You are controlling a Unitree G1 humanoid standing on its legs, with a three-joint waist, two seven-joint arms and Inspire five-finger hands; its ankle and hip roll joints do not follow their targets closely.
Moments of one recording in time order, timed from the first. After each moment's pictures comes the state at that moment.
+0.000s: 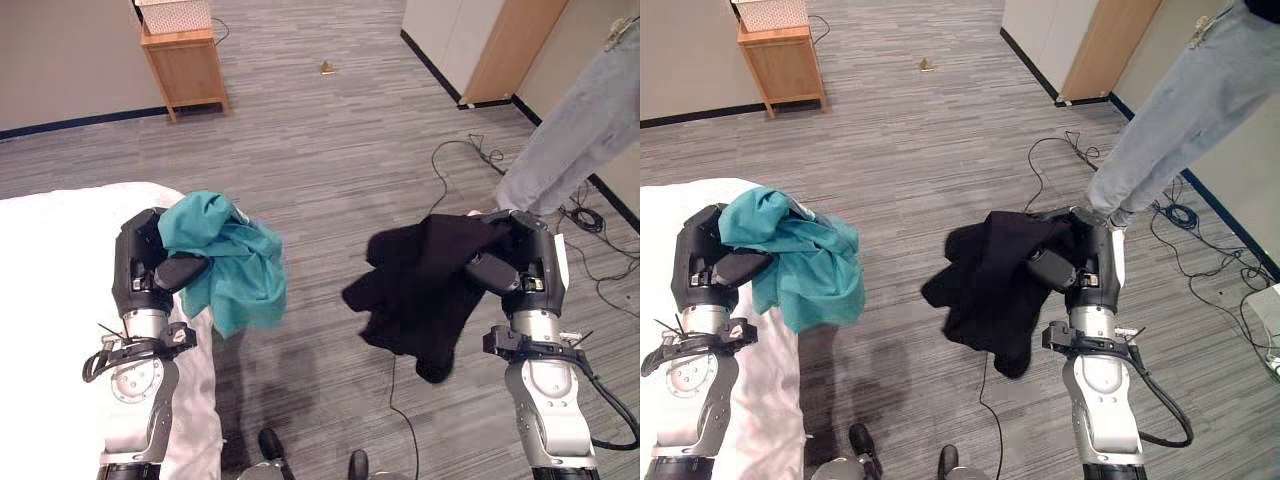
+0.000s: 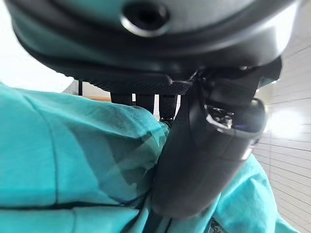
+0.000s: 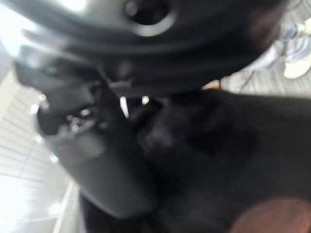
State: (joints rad) left arm 0.03 0.35 0.16 -0.13 -0.36 -0.19 0.18; right arm 0.01 -0.36 -0.12 -0.21 0.28 -0.12 -0.15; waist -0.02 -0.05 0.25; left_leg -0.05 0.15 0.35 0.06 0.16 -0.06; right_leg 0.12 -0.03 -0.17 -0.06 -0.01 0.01
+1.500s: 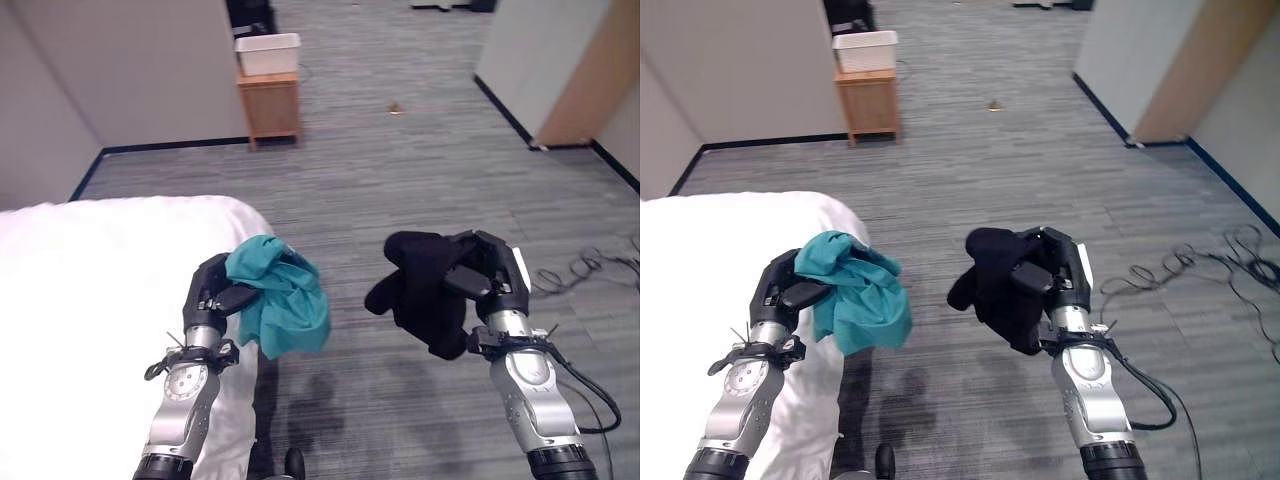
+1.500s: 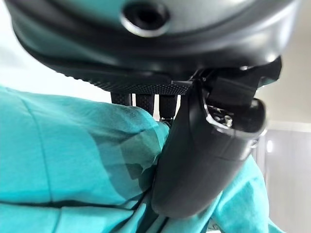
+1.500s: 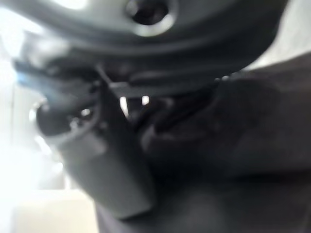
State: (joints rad) left arm 0.02 0.30 0.01 0.06 -0.40 -0.10 0.17; right arm -0.12 -0.41 0.04 -0.02 0.42 -0.11 -0.10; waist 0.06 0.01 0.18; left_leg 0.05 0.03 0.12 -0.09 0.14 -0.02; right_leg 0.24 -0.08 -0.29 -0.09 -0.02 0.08
